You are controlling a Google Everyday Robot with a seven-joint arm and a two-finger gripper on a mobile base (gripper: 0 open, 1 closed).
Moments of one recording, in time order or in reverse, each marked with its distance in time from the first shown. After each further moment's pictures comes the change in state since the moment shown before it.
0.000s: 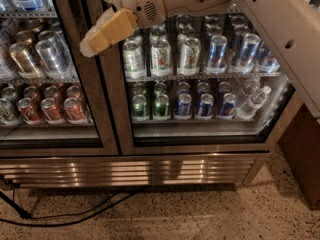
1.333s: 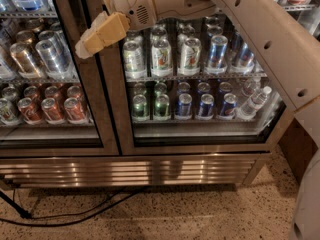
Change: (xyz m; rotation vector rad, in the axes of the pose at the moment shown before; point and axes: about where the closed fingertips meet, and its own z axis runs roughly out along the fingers) arm 0.006 -0.009 0.018 -0.057 -0.040 -0.011
